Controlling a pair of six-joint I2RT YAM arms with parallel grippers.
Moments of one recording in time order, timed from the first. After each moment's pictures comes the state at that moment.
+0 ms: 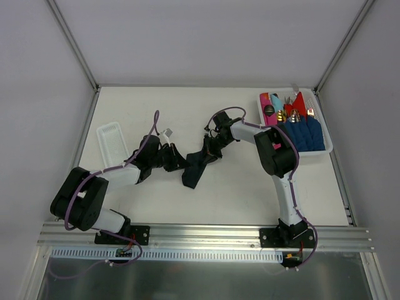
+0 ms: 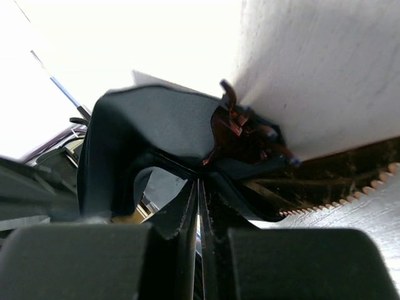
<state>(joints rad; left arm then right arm) -0.41 1.42 0.52 0.30 0.50 -0.80 0.54 2.25 1.54 -0.62 -0.77 0.53</state>
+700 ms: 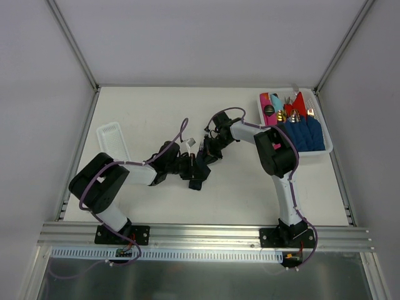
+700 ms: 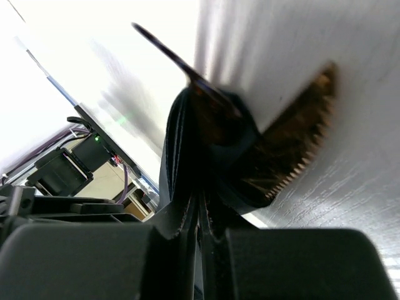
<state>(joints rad) -0.63 1.61 0.57 0.44 0.55 -0.75 0.54 2.25 1.54 -0.64 -0.76 0.53</state>
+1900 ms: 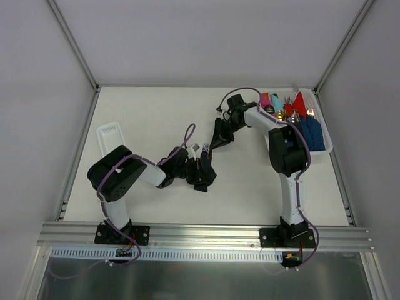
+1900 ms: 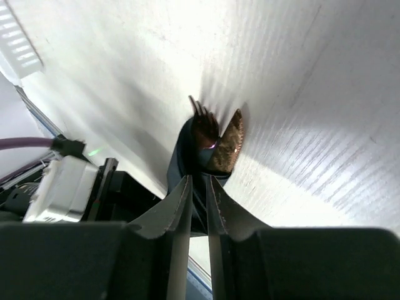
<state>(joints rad) -0.71 1.80 0.59 0.57 0.46 -0.91 0.42 2.21 1.70 -0.76 -0.65 0.36</state>
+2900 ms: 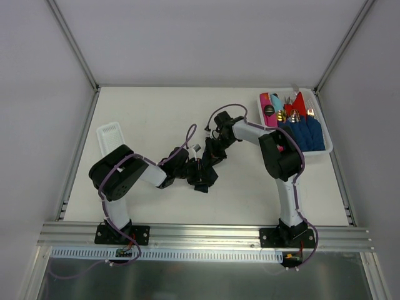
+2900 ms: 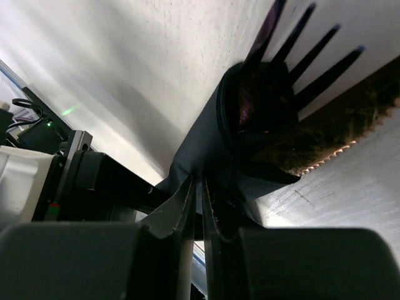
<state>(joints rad) -0.71 1.83 0.59 0.59 0.49 -0.91 0.55 2.17 1.51 -0.72 -0.66 0.36</state>
